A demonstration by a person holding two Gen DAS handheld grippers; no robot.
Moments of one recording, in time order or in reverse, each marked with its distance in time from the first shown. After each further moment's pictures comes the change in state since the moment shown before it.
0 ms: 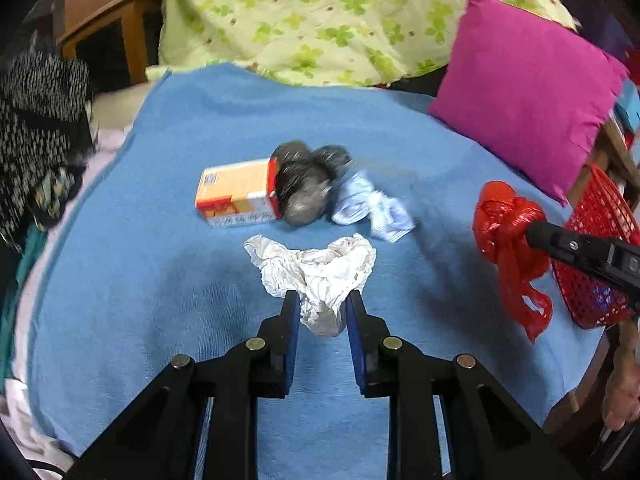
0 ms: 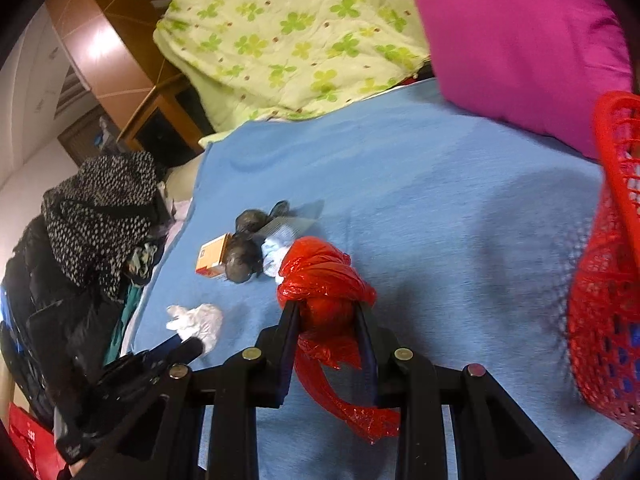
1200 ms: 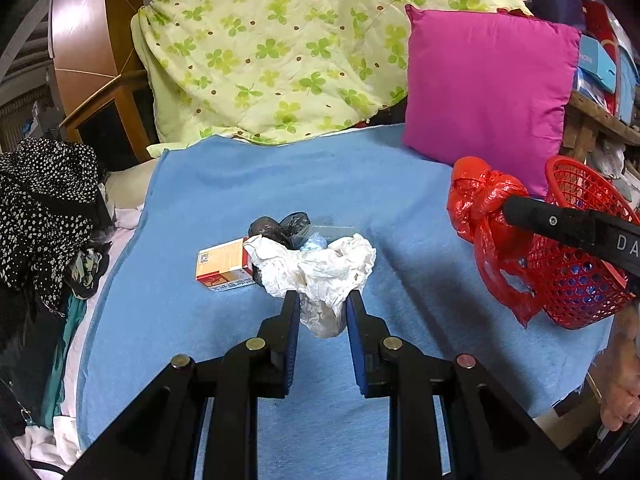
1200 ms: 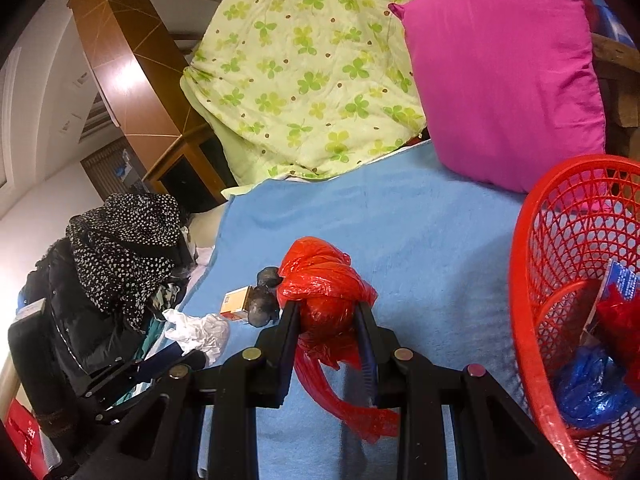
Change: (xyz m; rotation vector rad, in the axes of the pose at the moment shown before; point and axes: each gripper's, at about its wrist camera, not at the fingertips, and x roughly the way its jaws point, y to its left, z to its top) left arm -0.057 -0.075 0.018 0.149 -0.129 0.105; right arm -0.067 -0.012 0.011 -0.032 -0.189 0.064
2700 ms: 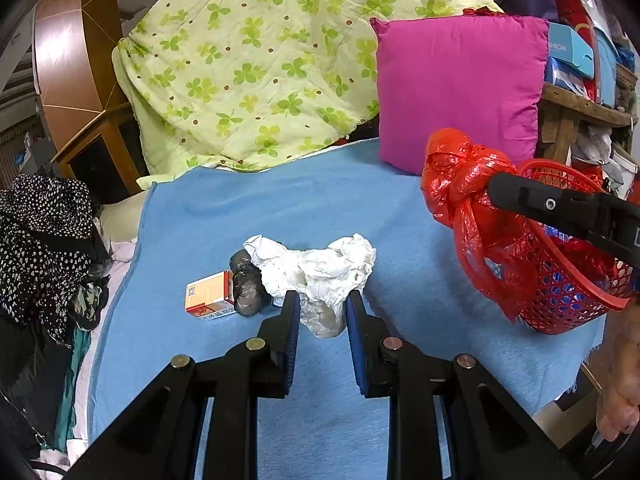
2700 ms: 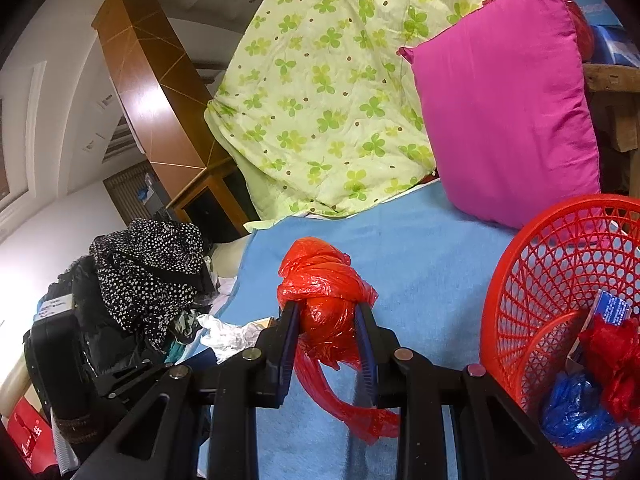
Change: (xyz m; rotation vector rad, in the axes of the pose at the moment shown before) left arm -0.018 -0.029 0.012 0.097 -0.067 0.001; right arm -0.042 -0.008 0.009 -0.016 -0.131 0.080
